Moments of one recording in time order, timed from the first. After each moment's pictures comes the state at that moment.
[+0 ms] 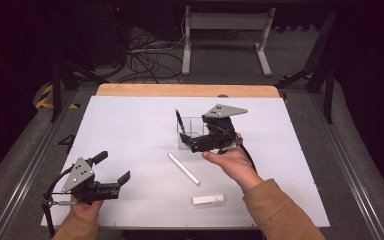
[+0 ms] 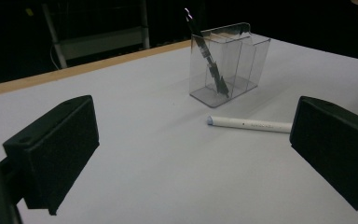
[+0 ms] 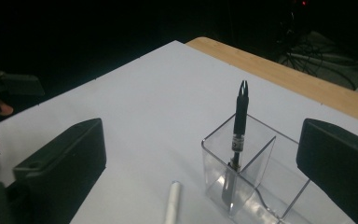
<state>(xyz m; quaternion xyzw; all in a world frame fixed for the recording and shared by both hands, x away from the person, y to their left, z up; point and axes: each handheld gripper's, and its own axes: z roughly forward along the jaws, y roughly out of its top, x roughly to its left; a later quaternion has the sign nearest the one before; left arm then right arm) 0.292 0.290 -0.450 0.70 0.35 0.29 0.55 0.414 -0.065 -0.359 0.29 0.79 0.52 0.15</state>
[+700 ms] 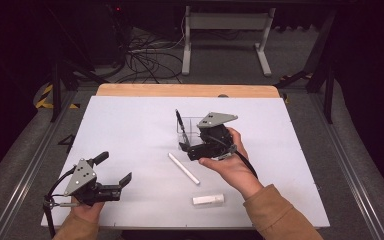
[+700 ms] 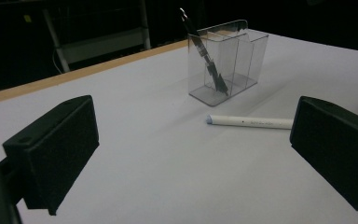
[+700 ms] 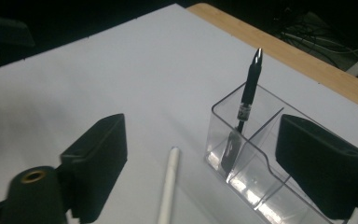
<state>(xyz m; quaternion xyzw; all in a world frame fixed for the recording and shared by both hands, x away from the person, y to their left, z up) 0.289 0.286 -0.450 0.71 0.33 0.30 0.54 0.394 -0.054 -0.360 0.27 0.84 0.45 0.18</state>
